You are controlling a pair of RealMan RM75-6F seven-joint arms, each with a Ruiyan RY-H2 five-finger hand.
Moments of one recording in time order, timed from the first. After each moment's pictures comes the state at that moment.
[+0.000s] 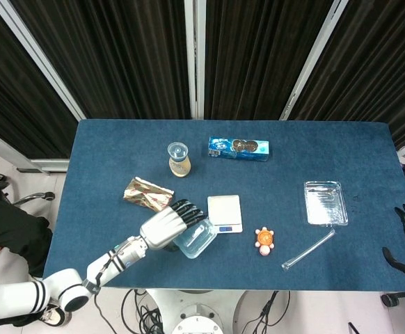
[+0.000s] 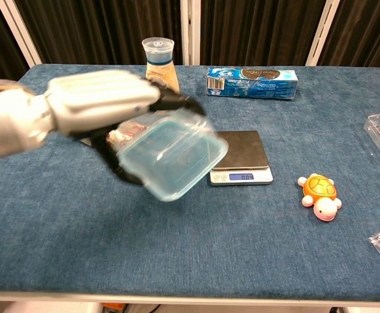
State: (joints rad) left arm -0.77 -1.52 -0.12 -1.60 1.59 0.90 0.27; right arm 0.00 -1.13 0.05 -1.38 -1.48 1.48 0.26
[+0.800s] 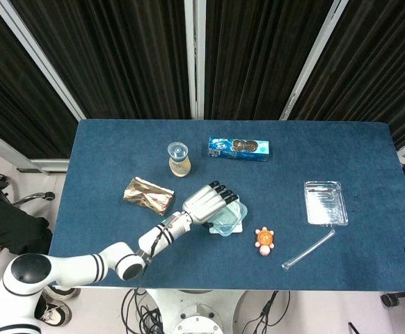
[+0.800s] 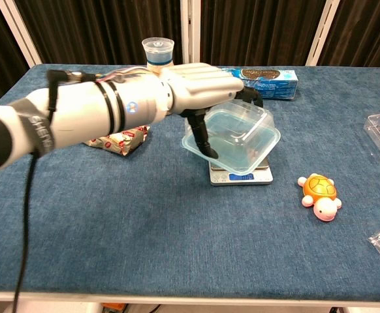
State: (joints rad) left arm -1.06 -1.81 -0.28 -1.25 1.31 0.71 0.38; right arm -0.03 -1.13 0.07 -1.27 -1.43 1.48 0.41
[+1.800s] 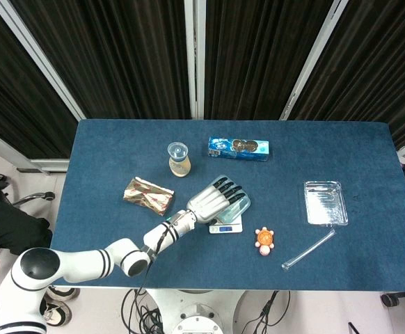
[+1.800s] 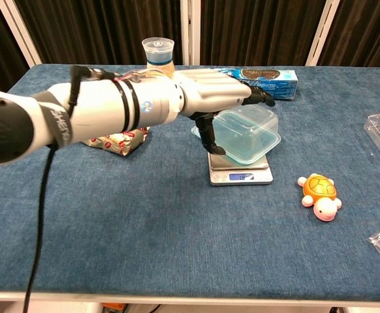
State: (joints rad) left arm -1.14 -1.79 -0.23 -1.25 1.22 0.68 0.39; right arm -0.03 -1.14 0.08 -1.23 -1.42 1.46 0.45
